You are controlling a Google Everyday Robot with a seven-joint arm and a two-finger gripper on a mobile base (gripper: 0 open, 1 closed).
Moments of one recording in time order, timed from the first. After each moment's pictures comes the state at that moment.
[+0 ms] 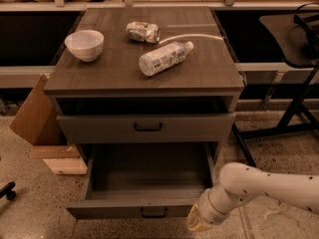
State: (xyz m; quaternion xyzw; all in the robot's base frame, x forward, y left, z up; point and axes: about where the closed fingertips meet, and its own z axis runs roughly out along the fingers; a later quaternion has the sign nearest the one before) arm 0.358 -0.116 0.453 -0.67 0.69 0.23 0.11
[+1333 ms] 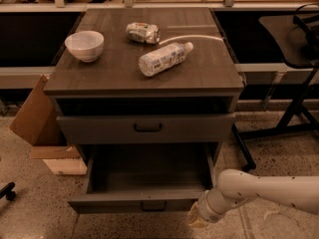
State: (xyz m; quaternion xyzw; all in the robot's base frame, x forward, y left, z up) arm 0.388 -0.124 0.384 -0.64 0.73 0.22 0.12
